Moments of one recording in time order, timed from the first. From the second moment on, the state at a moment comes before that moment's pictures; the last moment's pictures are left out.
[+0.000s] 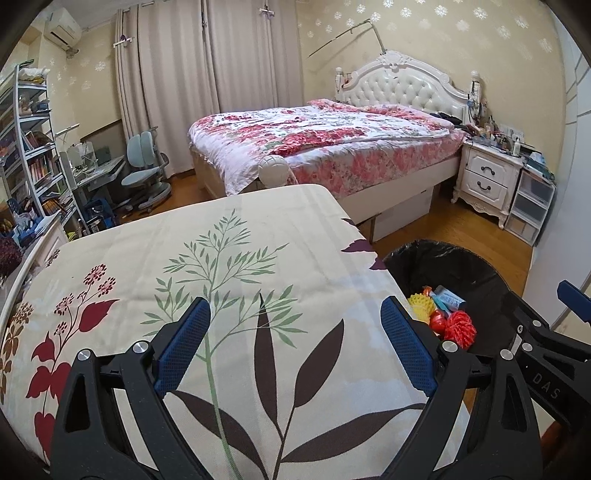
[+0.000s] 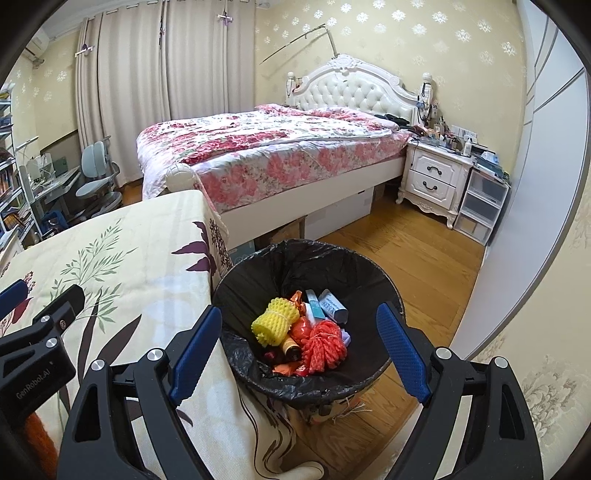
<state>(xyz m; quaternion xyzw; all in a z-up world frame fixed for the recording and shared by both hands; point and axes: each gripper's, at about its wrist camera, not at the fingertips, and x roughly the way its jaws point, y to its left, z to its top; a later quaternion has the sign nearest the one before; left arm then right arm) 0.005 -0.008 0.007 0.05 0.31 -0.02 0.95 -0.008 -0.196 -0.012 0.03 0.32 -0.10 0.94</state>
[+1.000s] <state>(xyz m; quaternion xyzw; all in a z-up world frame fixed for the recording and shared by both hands) -0.003 0.001 0.009 0.04 0.30 -0.01 0.95 -0.013 -0.191 -0.001 0.03 0.31 -0.10 0.95</state>
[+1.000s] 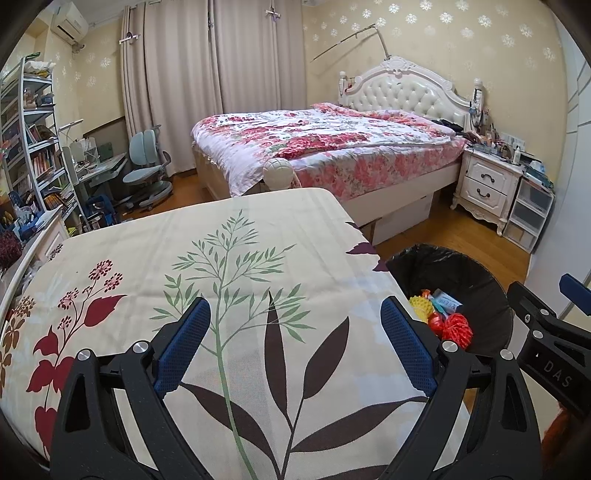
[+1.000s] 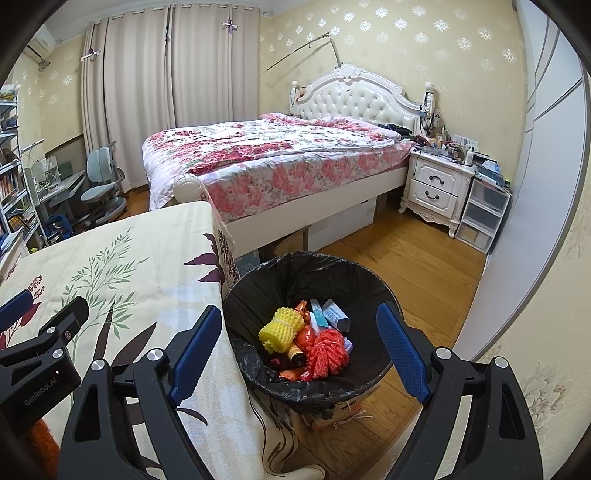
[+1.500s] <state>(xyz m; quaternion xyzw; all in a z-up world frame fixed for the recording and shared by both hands) -0.004 0.000 0.009 0.03 0.30 -0.02 0.95 -0.013 -0.190 -0.002 0.03 0.31 -0.10 0.95</state>
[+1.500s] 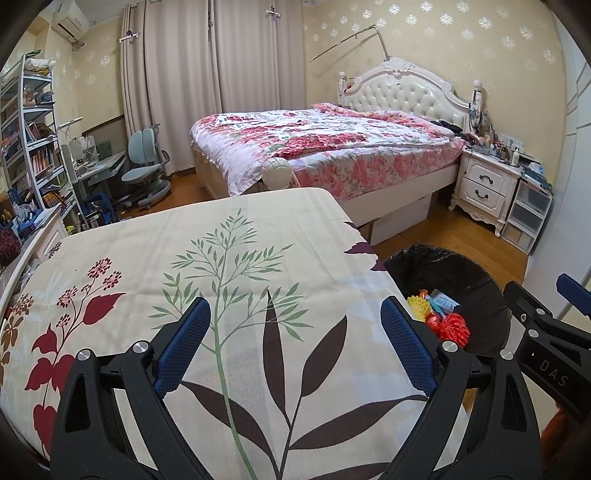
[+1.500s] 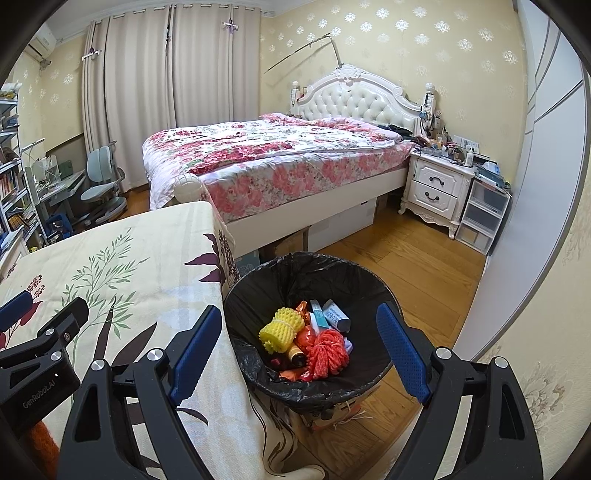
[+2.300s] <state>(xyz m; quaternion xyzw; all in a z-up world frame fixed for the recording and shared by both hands) -0.006 -0.001 0.008 0.03 0.30 -0.02 0.95 -0.013 -0.189 -0.003 0.03 0.31 -0.10 0.95</state>
